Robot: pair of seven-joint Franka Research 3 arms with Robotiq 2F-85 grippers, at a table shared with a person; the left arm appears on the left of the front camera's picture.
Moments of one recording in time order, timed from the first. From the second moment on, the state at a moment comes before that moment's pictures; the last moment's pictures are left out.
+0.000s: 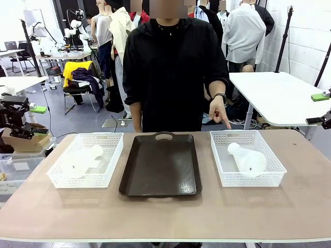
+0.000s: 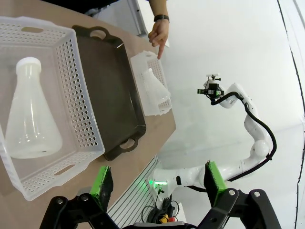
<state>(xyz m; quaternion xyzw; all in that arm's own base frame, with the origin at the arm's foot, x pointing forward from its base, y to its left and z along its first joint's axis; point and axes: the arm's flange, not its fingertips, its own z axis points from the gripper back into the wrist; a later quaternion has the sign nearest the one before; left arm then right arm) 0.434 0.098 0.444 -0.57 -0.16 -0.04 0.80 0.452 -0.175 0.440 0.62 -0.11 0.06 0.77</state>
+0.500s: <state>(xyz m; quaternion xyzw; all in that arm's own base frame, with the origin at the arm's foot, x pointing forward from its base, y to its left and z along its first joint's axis) 0.434 0.098 0.445 -0.57 -0.16 -0.04 0.80 0.453 -0.163 0.472 0.57 -0.13 0.08 0.80</state>
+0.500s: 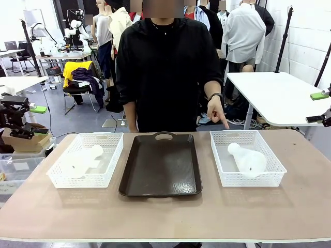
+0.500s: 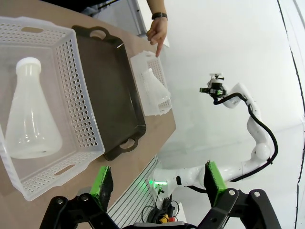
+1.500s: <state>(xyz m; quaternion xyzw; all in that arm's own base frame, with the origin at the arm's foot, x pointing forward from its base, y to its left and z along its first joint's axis) 0.435 0.097 0.445 -0.57 -0.16 -0.04 0.80 0.526 0.105 0.433 0.06 -0.06 0.16 0.98</state>
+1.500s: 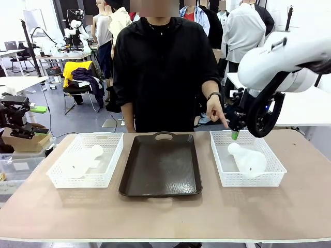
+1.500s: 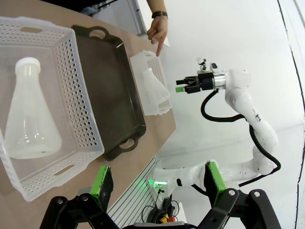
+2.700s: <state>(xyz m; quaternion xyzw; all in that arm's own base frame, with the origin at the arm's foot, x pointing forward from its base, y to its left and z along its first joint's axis) 0.435 0.097 0.445 -0.57 -0.16 -0.04 0.80 0.573 0.131 0.361 0.00 -0.05 0.23 0.97</state>
